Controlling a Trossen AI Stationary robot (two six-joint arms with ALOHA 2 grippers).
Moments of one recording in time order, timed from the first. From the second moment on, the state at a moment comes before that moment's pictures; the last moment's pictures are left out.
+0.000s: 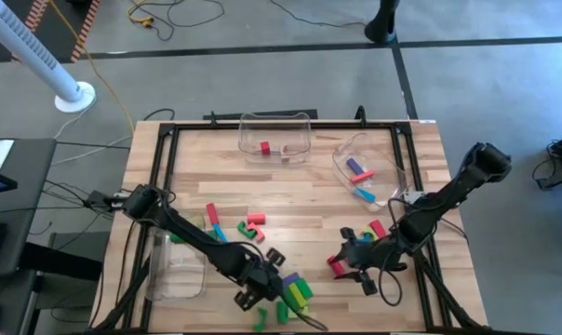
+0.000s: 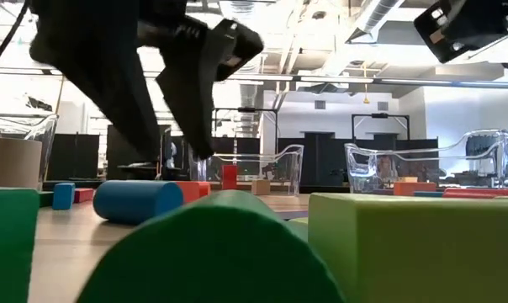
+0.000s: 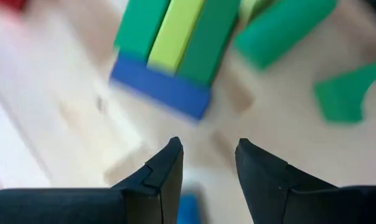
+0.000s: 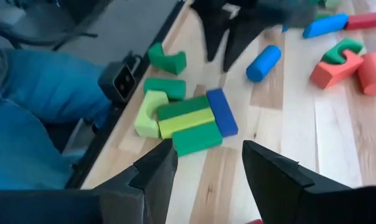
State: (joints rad) left arm -0.51 1.99 1.49 -0.61 -0.13 0.17; right arm 0.68 1.30 0.70 0.01 0.27 0.31
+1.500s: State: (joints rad) left arm -0.31 1.99 1.30 -0.64 -0.05 0.06; right arm 0.69 1.43 0.70 0.06 0.27 0.32
